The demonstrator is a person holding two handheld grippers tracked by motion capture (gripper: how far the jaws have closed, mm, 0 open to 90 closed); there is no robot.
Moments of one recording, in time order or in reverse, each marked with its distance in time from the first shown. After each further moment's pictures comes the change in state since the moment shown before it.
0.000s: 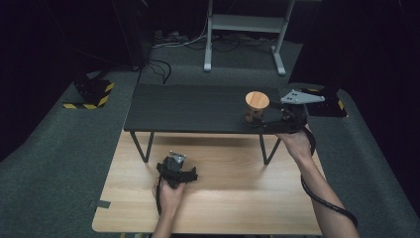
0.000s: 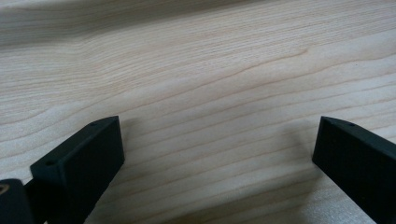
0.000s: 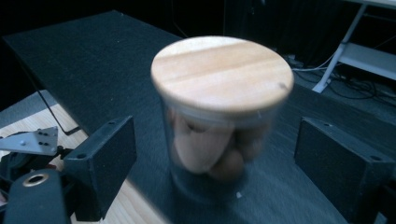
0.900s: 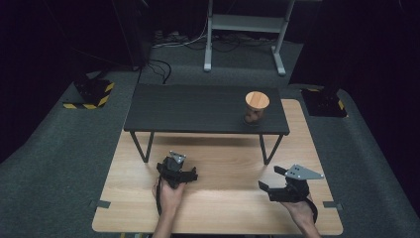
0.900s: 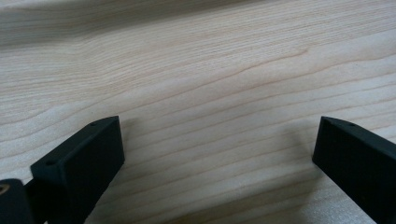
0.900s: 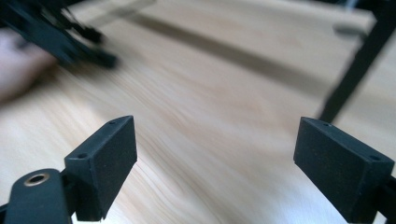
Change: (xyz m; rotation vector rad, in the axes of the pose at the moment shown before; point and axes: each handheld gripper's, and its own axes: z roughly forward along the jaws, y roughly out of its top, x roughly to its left) left arm 0.000 0.000 0.000 0.000 0.002 0.001; right arm 0.051 -0.184 -0.025 0.133 -0.008 0.093
